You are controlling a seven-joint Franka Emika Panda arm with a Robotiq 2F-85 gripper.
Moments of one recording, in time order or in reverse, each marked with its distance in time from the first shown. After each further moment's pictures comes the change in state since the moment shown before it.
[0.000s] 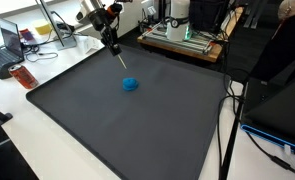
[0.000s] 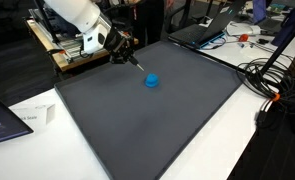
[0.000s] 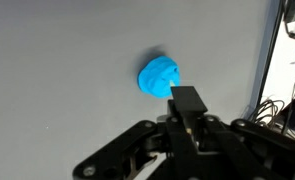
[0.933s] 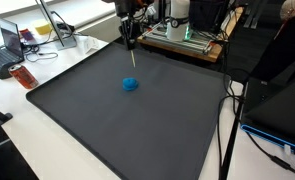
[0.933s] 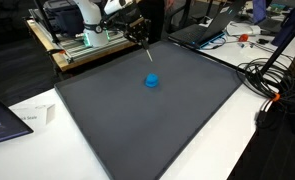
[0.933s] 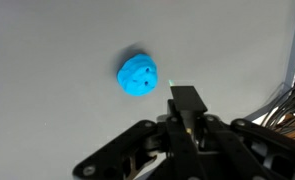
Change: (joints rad) arm 0.291 -0.320 0.060 -0.337 -0.090 0.515 0.512
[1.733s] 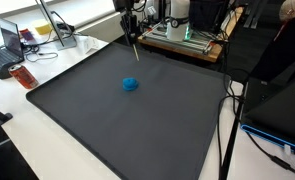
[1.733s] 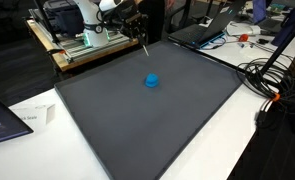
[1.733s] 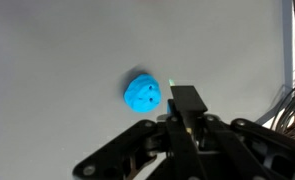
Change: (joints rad) arm 0.008 -0.043 -0.094 0.038 -0.135 -0.213 0.191
